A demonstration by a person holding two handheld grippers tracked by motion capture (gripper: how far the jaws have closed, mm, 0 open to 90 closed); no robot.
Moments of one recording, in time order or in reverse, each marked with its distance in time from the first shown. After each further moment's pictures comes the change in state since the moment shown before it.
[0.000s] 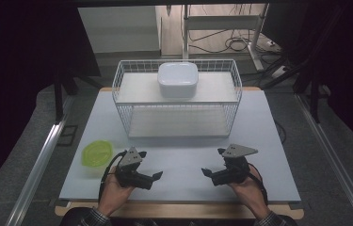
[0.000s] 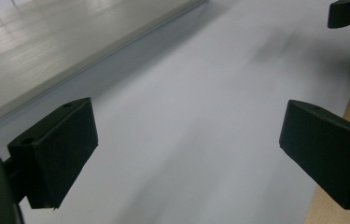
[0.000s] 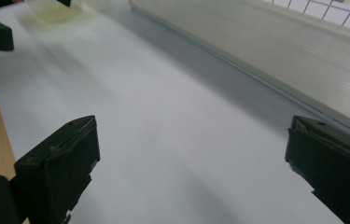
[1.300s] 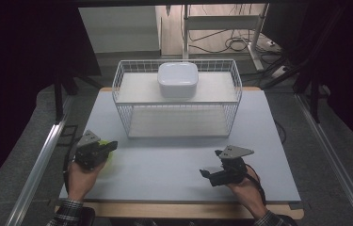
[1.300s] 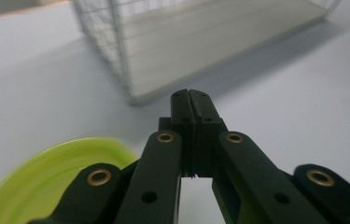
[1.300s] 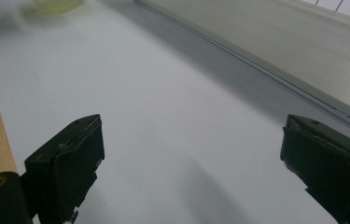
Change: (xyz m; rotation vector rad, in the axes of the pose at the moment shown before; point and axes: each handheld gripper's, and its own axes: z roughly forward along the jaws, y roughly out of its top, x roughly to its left) left arm 0.087 -0.009 -0.077 -0.008 0.257 -0.190; right arm 0.002 -0.004 0.008 0.019 0.013 -0.012
